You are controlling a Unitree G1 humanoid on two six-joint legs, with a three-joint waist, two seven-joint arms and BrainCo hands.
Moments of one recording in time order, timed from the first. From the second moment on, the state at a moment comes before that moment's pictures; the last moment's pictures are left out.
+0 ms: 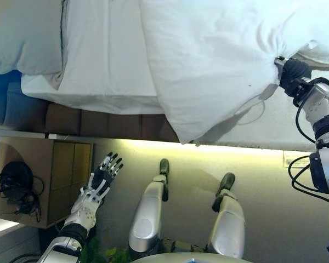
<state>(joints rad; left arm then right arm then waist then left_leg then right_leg) -0.21 0.42 -0.21 0.79 -1.15 -0.15 -0.39 -1.14 -0.74 0.29 1.25 0.95 0.16 0.36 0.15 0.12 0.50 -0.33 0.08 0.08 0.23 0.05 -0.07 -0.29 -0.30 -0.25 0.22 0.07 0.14</state>
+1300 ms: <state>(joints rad) -0.47 0.15 -0.39 0.86 -1.63 0.28 -0.11 -1.03 -0.37 0.39 1.09 1.03 0.25 0.25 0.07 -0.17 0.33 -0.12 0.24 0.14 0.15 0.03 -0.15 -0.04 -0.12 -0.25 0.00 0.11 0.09</state>
